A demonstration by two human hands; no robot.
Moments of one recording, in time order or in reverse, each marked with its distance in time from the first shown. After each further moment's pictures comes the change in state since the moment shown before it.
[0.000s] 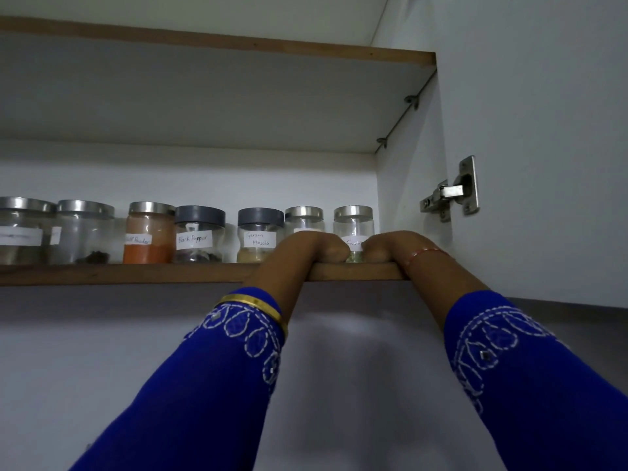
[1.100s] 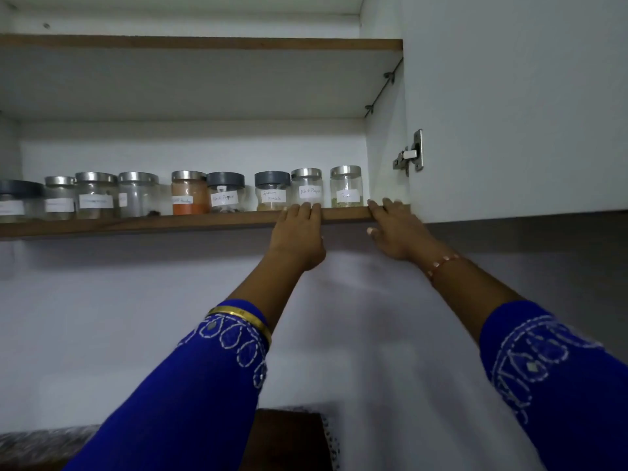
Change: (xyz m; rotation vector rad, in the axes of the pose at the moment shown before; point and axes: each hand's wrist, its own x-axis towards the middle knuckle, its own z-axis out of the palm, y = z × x) left_hand -0.160 -0.020 0.045 0.439 0.468 0.146; right_hand -0.173 0.031 0.042 -0.017 0.374 -0.234
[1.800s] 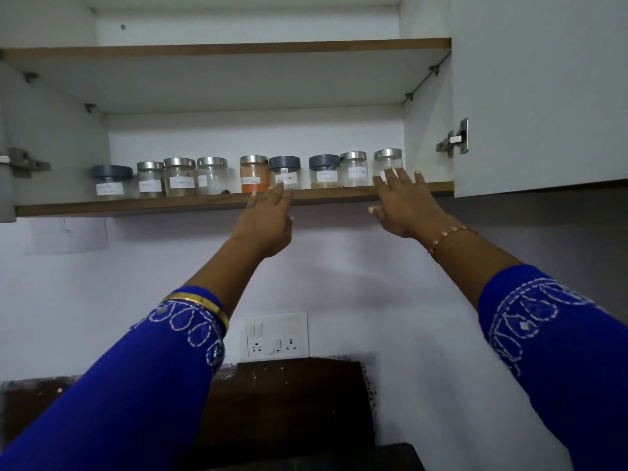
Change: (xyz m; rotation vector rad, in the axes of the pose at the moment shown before) left_hand -0.130 -0.139 -0.071 -0.063 0.013 -0.013; right_hand -0.073 -0.140 -0.045 -0.291 0.077 -0.054
